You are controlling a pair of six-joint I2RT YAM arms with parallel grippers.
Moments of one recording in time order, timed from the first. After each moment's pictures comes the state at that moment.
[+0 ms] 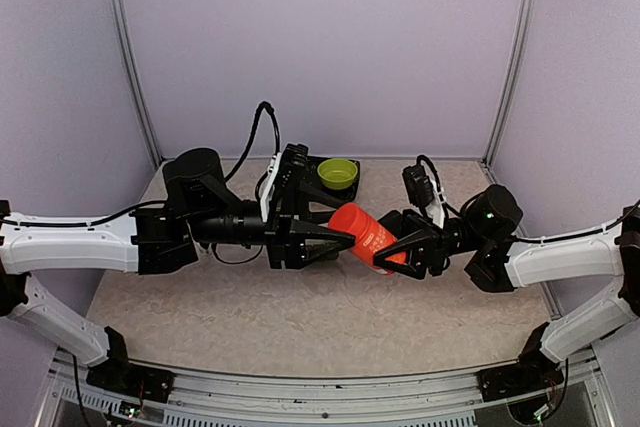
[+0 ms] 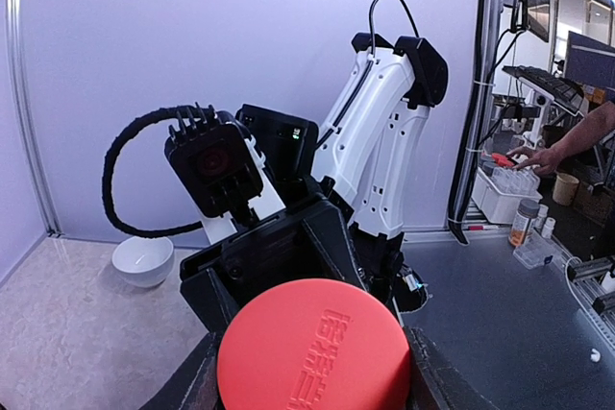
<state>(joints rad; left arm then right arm) -1.08 1.35 0.97 0.44 0.53 -0.05 0.82 1.35 0.58 1.17 -1.03 0.68</state>
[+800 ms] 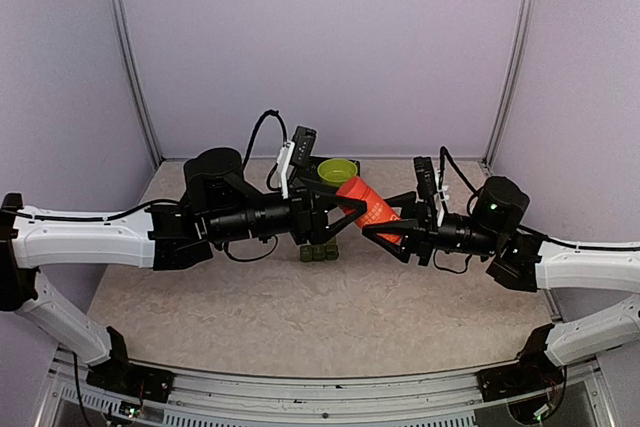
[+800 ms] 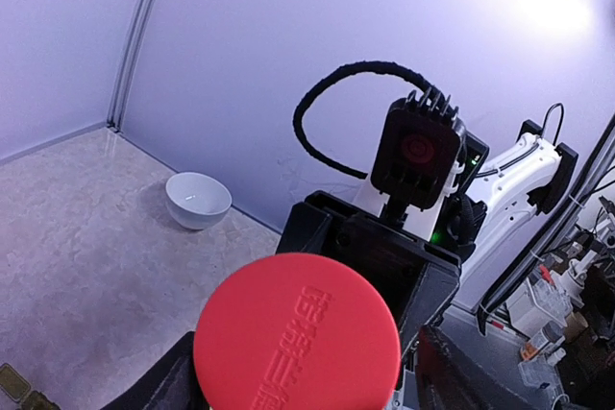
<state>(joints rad) -1.08 1.43 1.02 0.42 0.22 -0.43 0.83 1.14 0.60 0.65 -0.55 0.18</state>
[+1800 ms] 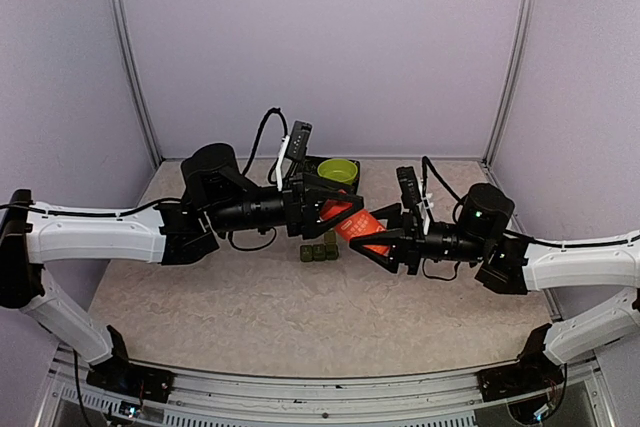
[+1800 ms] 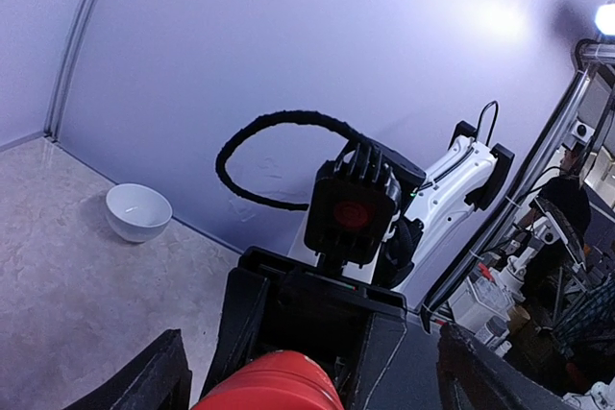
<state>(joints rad) -1.00 1.48 1.00 0.58 0.46 -0.52 0.88 1.22 0.60 0.69 -0.55 0.25</state>
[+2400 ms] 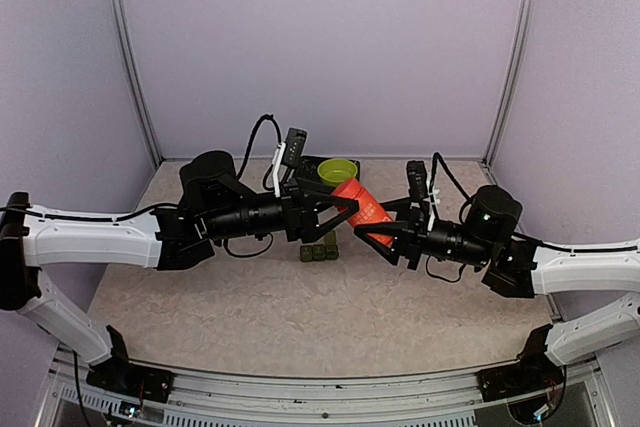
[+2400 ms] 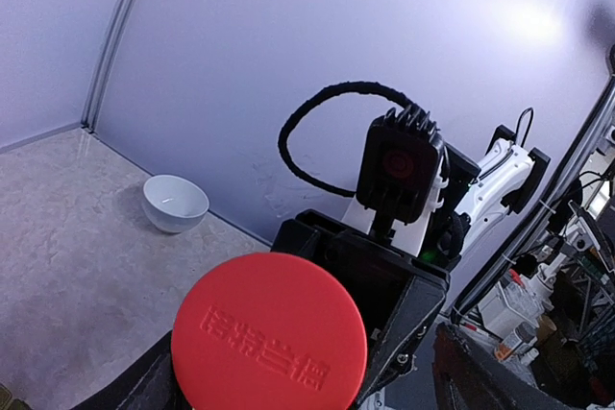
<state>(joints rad) -1.00 1.46 0.96 0.56 0.37 -0.48 0.90 1.16 0.58 0.65 -0.35 0.24</state>
